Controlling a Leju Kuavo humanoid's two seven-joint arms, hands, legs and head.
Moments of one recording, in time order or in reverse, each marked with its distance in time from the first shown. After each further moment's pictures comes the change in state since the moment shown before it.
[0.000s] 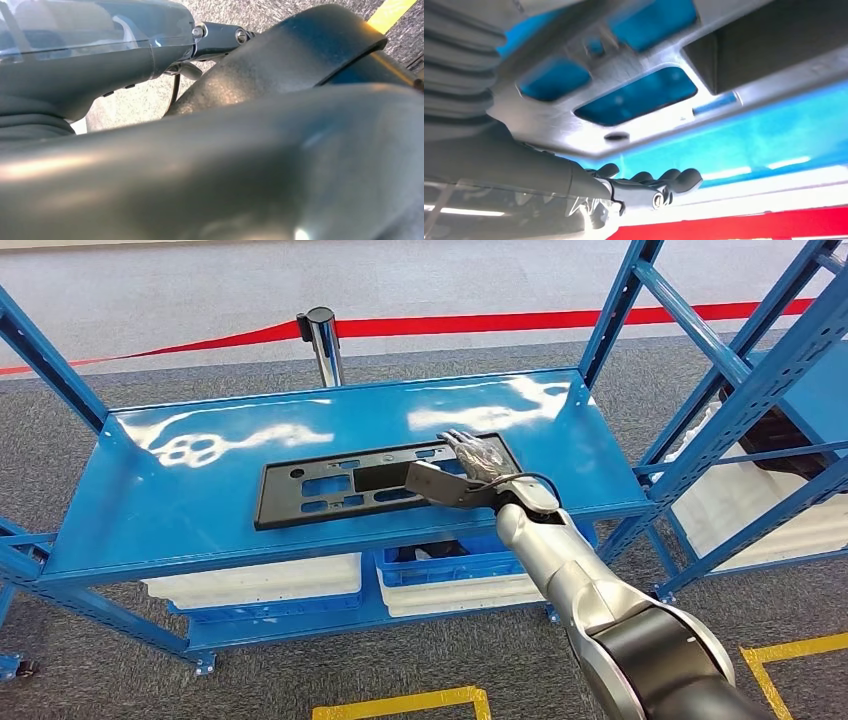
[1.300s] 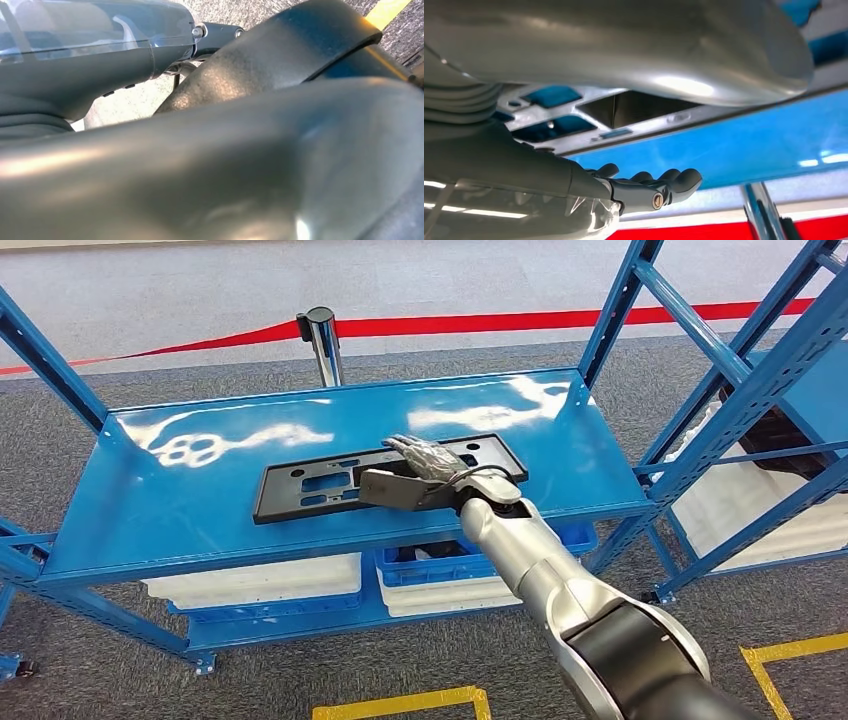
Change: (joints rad) left arm 0.000 -0.011 0.043 0.000 -0.008 -0.003 -0.005; right arm -0.010 0.087 0.082 -0.060 -0.039 0.153 -0.034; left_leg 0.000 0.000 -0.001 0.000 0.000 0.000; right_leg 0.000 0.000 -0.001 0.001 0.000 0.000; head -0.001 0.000
